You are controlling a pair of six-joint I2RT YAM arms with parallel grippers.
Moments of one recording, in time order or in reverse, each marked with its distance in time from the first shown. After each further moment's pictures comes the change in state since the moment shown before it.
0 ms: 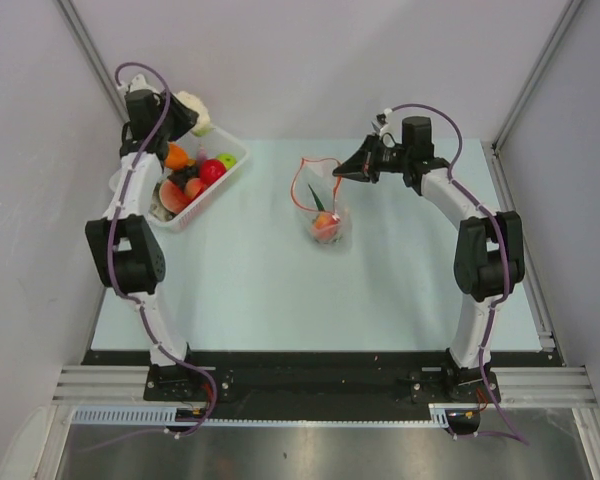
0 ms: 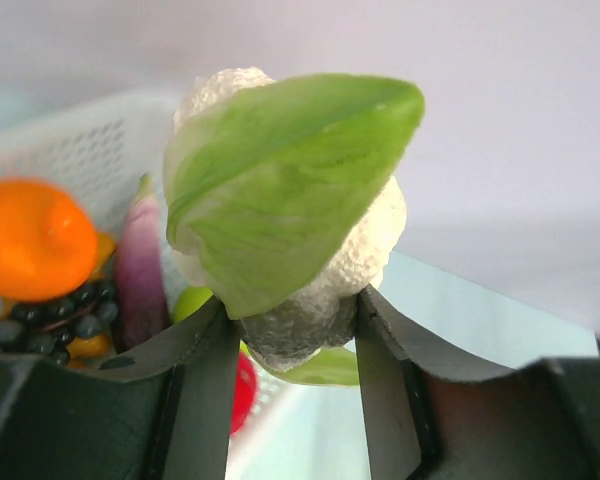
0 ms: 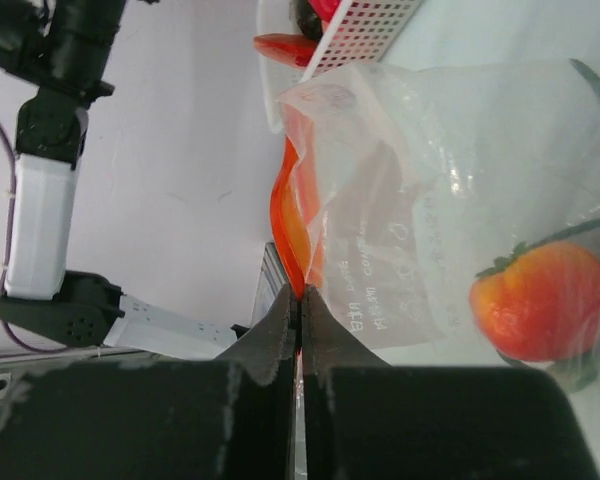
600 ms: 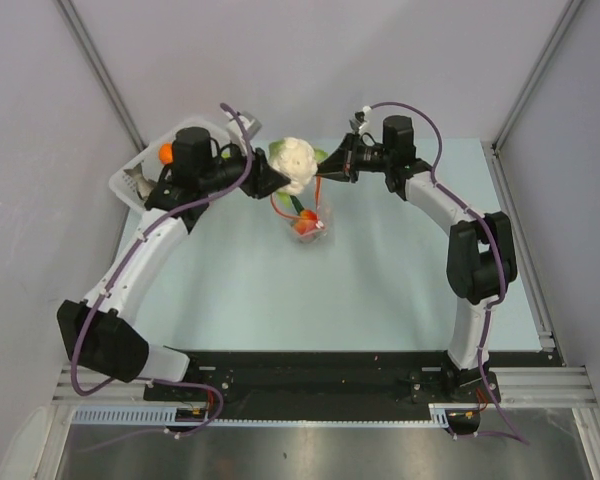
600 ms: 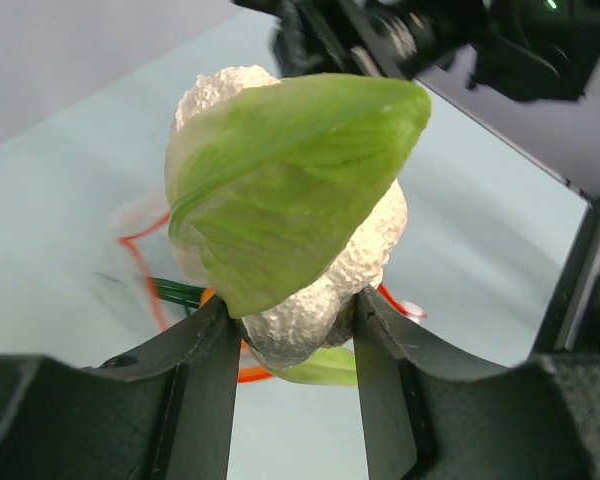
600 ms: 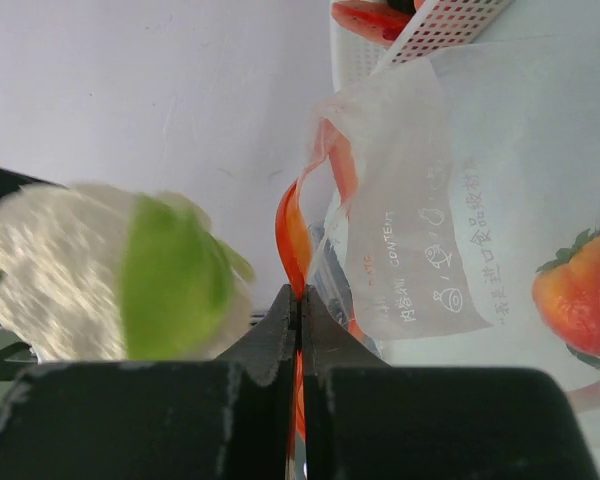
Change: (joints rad) left arm -0.383 -0.614 -0.473 -0.100 0.517 0.491; right arm 0.106 0.000 0.000 0.176 -0.023 0.166
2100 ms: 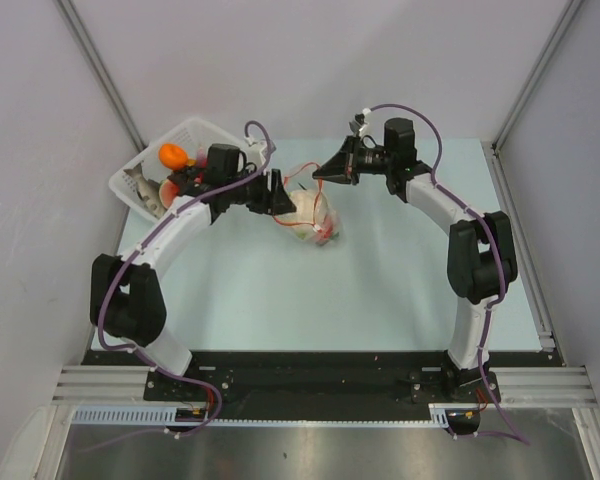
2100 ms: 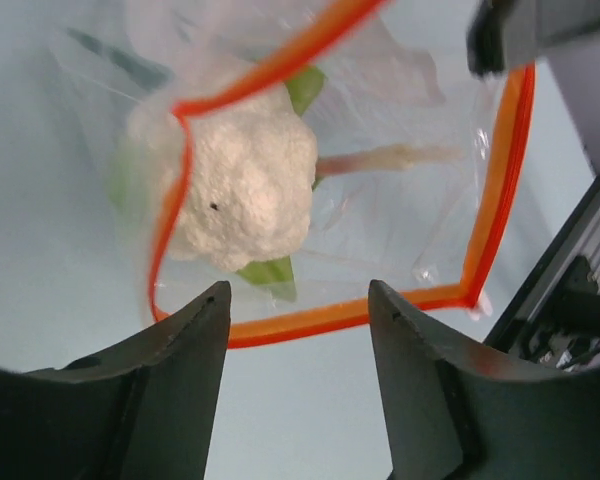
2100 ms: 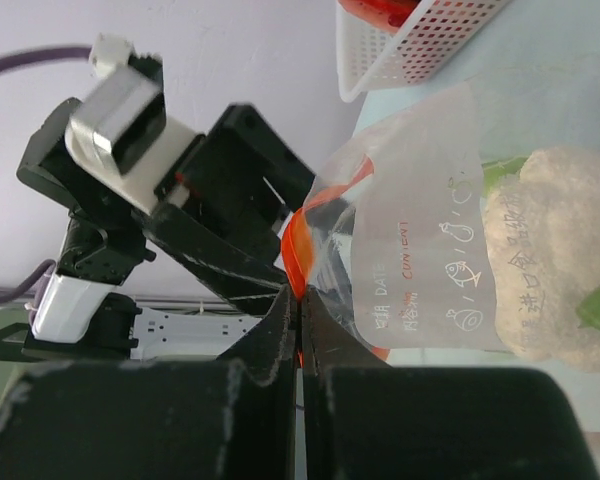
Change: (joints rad) left arm -0.040 0.214 -0.061 -0.148 -0.061 -0.087; right arm -0.013 0.000 -0.029 0.045 -0.037 -0.006
